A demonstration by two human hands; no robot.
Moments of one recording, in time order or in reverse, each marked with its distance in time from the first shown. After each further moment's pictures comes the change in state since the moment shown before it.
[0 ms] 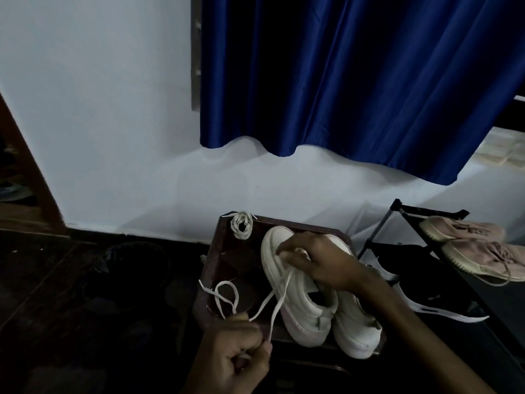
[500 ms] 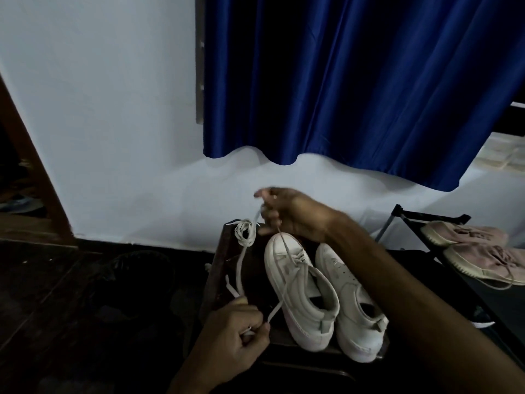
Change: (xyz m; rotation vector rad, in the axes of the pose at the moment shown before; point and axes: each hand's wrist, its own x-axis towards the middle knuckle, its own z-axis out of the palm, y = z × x) left_hand 0.008 -0.030 -0.008 0.289 -0.085 0.046; right_hand 0.074 -0.053 -0.042 1.132 -0.132 0.270
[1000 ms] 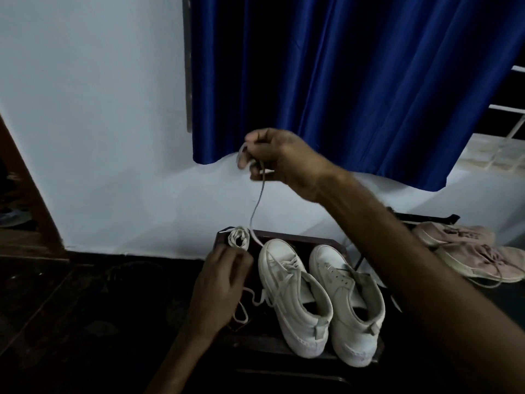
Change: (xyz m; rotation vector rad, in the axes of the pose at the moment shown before) left_hand 0.063 -0.020 -0.013 0.052 0.276 -0.248; right_hand -0.008 -0.089 0.014 -0.211 0.168 -0.282
